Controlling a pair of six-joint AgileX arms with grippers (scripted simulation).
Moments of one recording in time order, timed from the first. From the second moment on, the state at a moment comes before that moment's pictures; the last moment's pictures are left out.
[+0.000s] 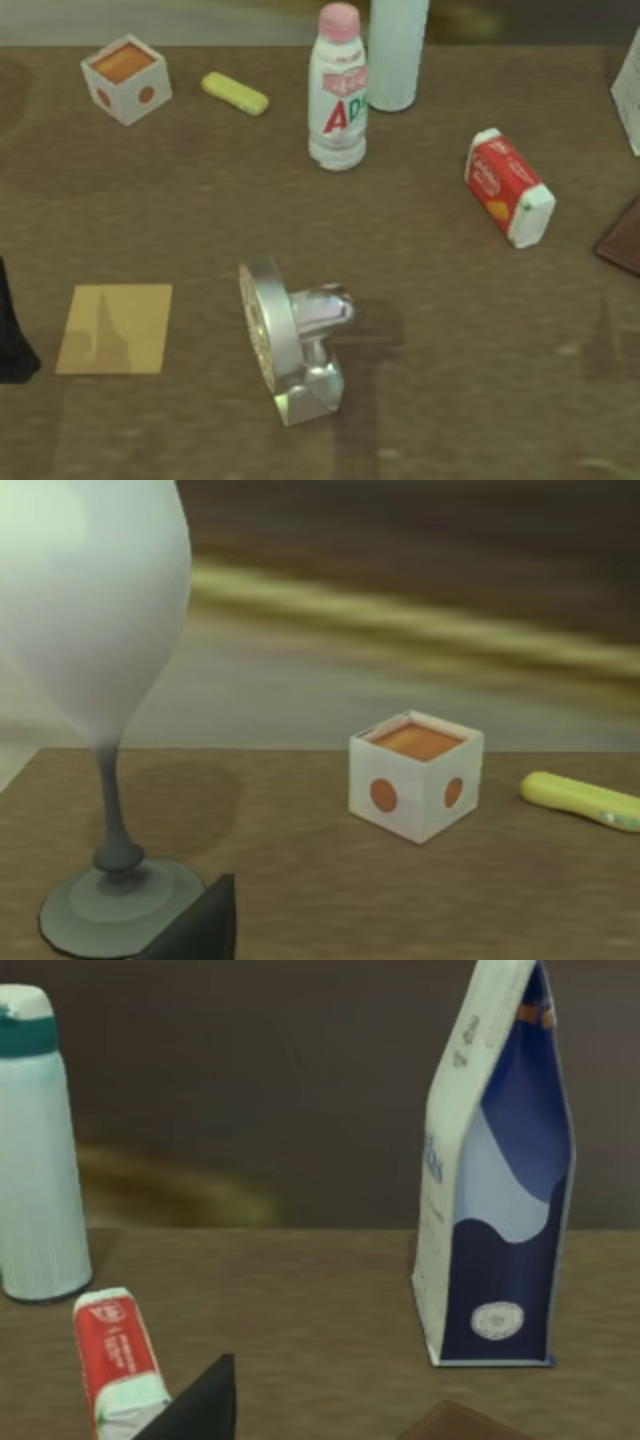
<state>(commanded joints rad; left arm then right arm) 0.00 0.00 0.00 0.00 0.00 0.00 0.00 0.00 0.00 0.00 0.00 0.00</state>
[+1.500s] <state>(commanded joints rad) -0.64 1.74 1.59 -1.28 0.00 -0.93 0.00 0.00 0.00 0.00 0.00 0.00</state>
